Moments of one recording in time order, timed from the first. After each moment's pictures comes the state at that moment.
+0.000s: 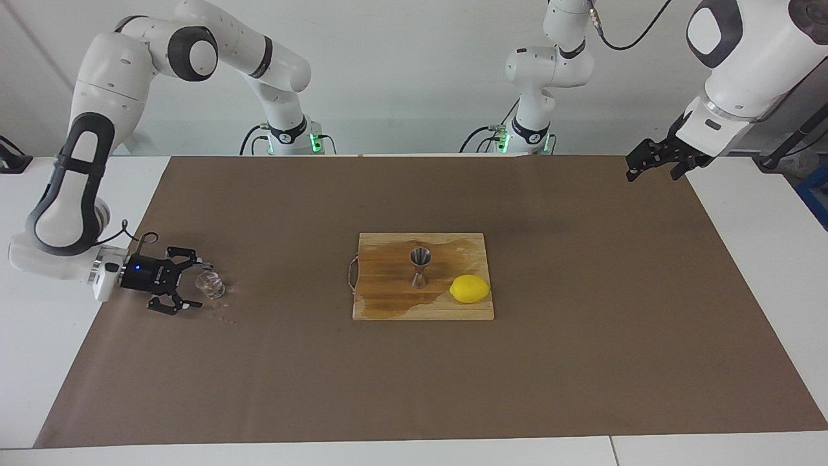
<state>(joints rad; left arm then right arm) -0.14 0.06 0.16 -1.53 -0.02 1.44 0.04 -0.52 0.69 0.05 -1.55 0.80 1.62 -2.19</state>
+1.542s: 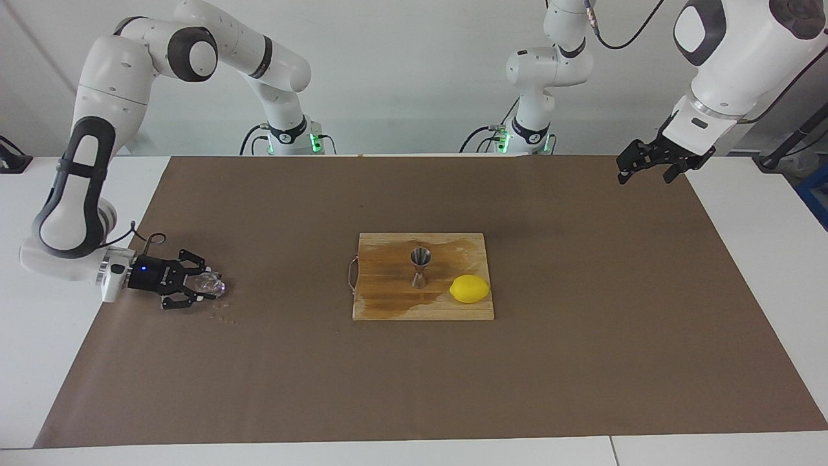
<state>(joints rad) -0.02 0.05 0.00 -1.53 -0.01 1.51 0.00 -0.52 0.70 0.05 -1.57 0.83 1.62 -2.19</state>
